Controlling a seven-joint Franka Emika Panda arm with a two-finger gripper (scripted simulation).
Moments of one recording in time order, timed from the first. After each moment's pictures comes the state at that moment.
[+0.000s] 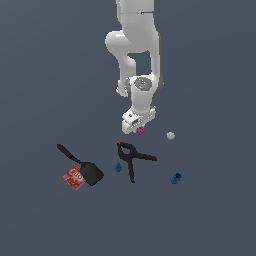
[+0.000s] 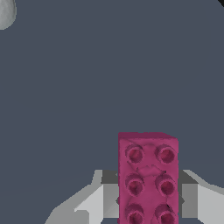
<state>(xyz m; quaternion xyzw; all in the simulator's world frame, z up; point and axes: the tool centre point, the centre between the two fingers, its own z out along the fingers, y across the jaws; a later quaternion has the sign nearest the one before) -0.144 0.059 0.037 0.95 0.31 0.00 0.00</state>
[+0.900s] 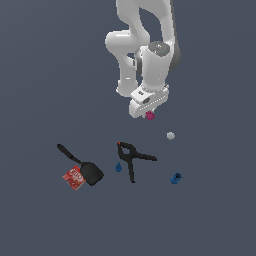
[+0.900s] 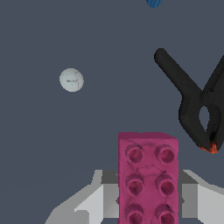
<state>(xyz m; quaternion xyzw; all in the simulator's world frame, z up) -0.136 0.095 0.165 0.95 0.31 0.00 0.00</state>
